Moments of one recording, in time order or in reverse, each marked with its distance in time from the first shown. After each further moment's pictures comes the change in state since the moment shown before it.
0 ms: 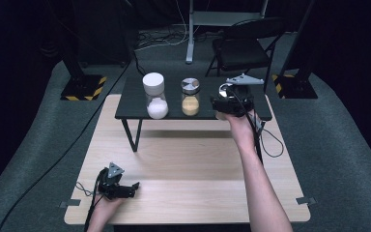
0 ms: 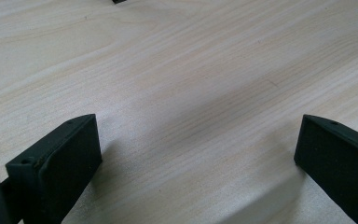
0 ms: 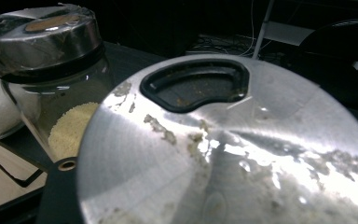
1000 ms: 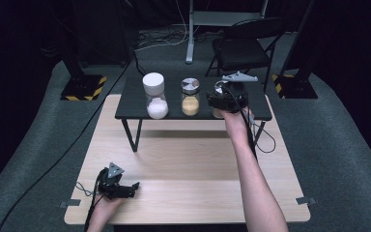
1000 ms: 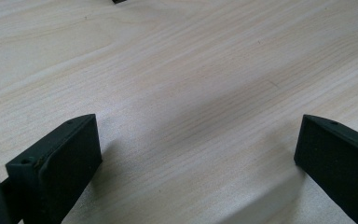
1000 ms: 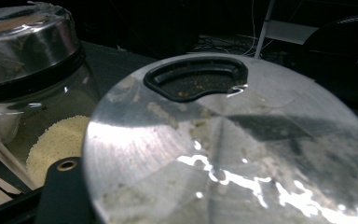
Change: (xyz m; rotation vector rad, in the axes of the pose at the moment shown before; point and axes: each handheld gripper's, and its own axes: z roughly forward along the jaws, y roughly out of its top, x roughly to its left) left arm 0.000 0.000 0.000 0.000 0.000 0.000; right arm -0.001 0.000 0.022 -0.004 0.002 0.021
